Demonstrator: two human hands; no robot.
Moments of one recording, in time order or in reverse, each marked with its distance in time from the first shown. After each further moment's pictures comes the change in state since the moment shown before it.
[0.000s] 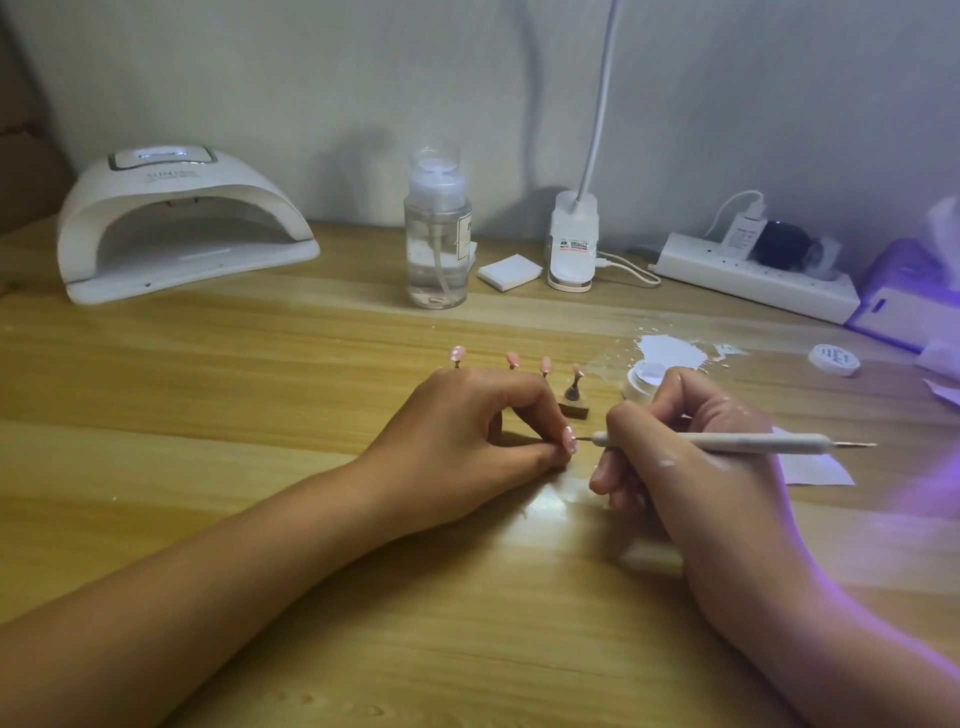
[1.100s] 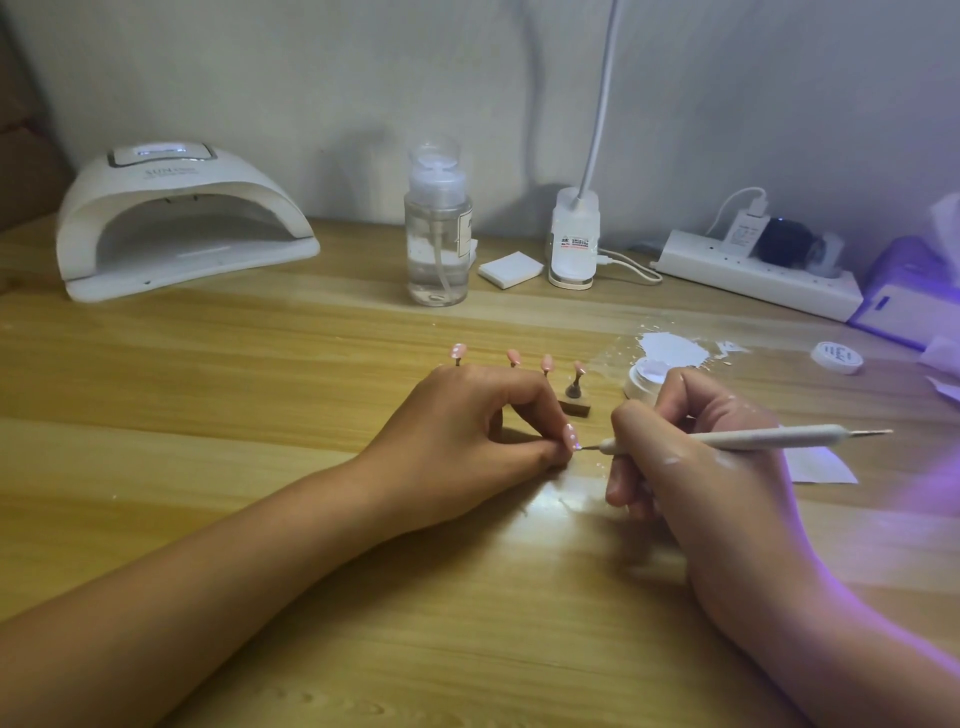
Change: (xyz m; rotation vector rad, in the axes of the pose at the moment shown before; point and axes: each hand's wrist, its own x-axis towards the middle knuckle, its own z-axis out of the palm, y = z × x) left_hand 0.000 -0.001 0.000 0.003 -0.007 -0.016; right_hand -0.001 0.001 -0.002 -0.040 0.028 0.015
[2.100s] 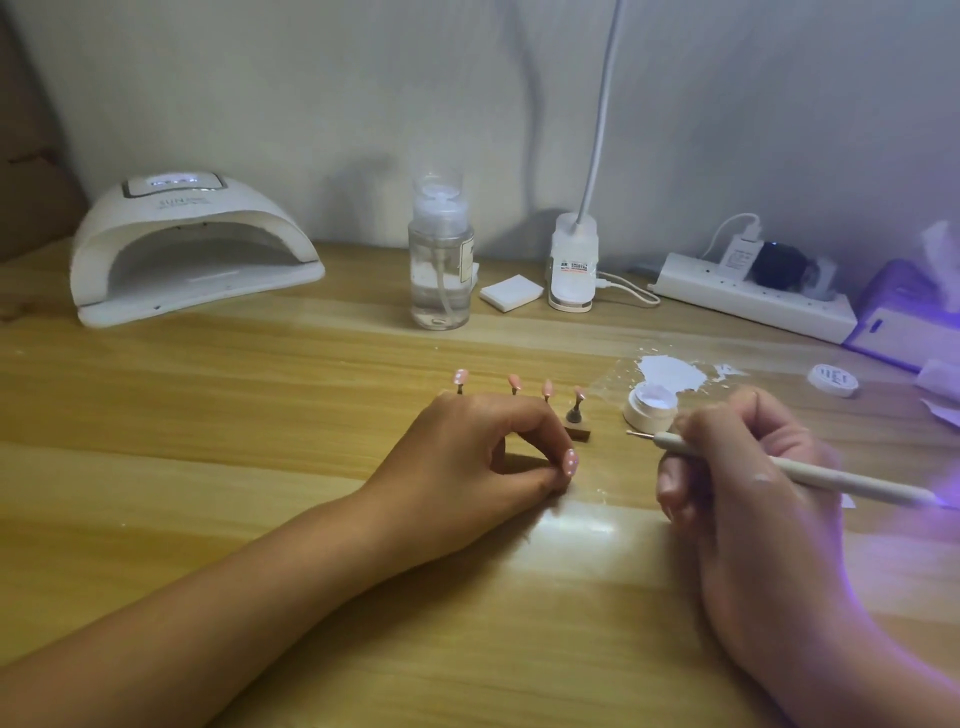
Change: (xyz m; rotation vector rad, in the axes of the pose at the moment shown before) left_hand -0.001 -0.006 0.002 0.022 0.037 0.028; right_hand 0.000 0.002 -0.009 0.279 0.147 -0.104
